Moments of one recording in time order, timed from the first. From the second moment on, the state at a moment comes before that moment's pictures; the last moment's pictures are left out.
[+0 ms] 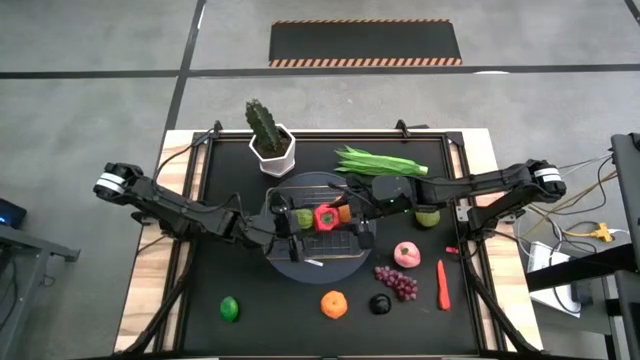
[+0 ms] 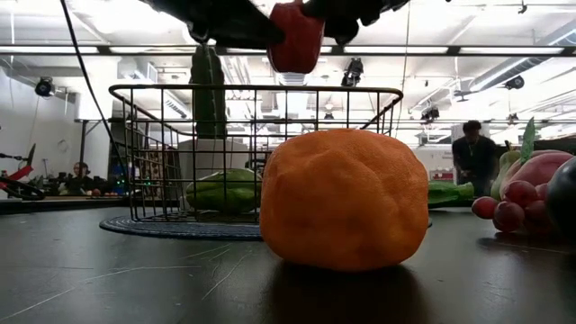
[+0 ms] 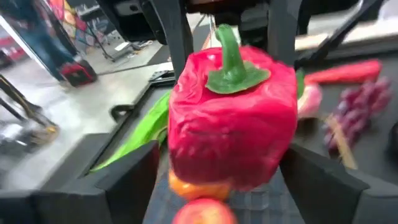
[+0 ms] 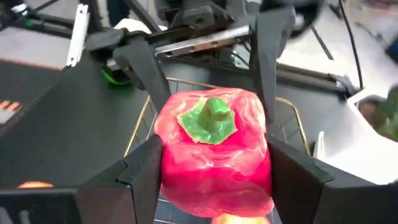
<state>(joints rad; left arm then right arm) -0.29 1.38 0.86 0.21 -0.64 0.10 0.06 1.43 1.07 -0.05 -0.08 -0.18</state>
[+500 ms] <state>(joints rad) -0.29 1.20 0.83 0.12 -0.67 0.23 0.06 1.45 0.99 -0.14 0.00 0.06</state>
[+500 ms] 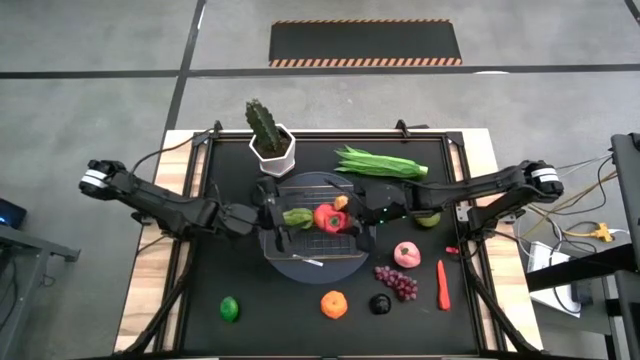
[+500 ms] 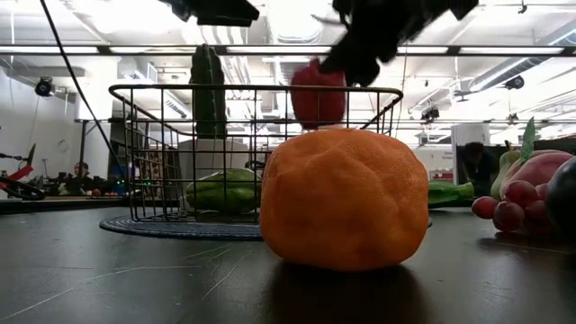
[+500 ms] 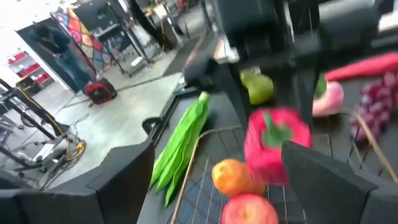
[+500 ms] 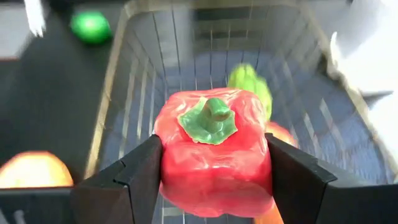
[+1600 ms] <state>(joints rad) -0.30 1.21 0.71 0.36 -0.64 -0.02 0.05 1.39 0.98 -0.33 0.00 -0.05</state>
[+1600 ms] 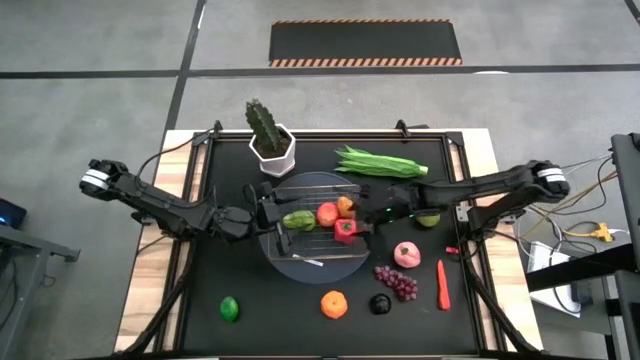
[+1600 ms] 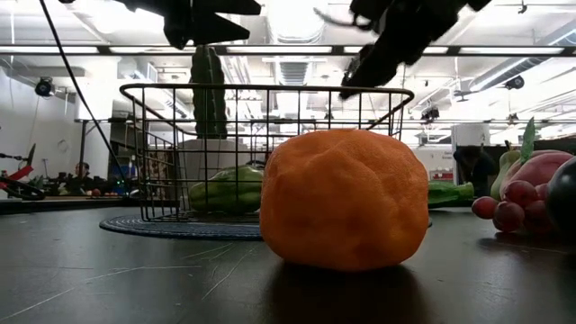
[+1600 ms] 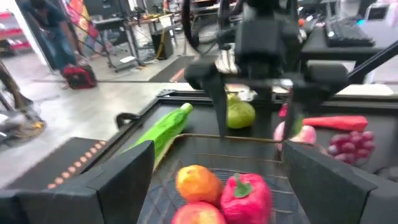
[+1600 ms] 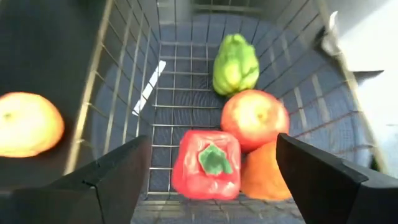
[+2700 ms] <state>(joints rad) -0.30 1.28 0.71 0.41 -0.61 0.08 0.26 1.14 0.95 -1.05 -0.13 0.71</state>
